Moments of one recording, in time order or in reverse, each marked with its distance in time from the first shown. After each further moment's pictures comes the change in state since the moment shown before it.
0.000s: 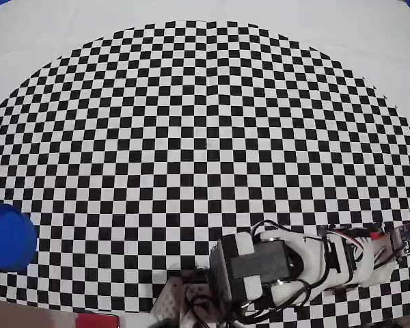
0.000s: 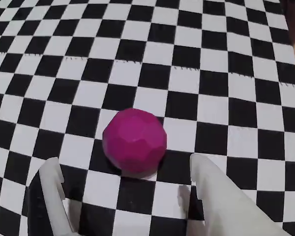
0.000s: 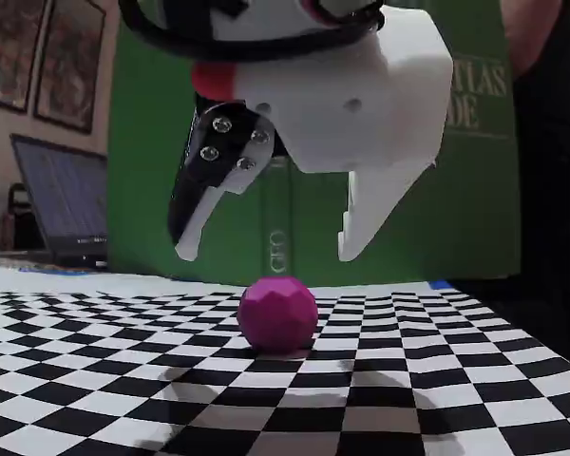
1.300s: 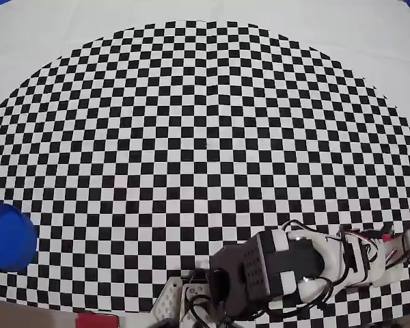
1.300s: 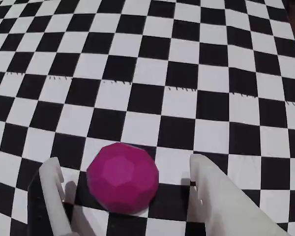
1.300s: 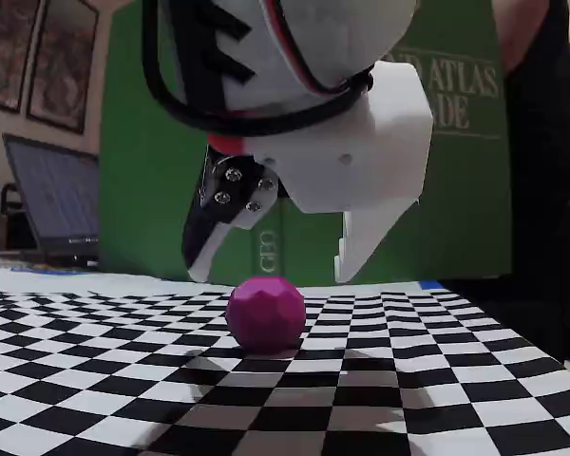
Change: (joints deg) arm 1.1 -12.3 -11.7 -0.1 0.0
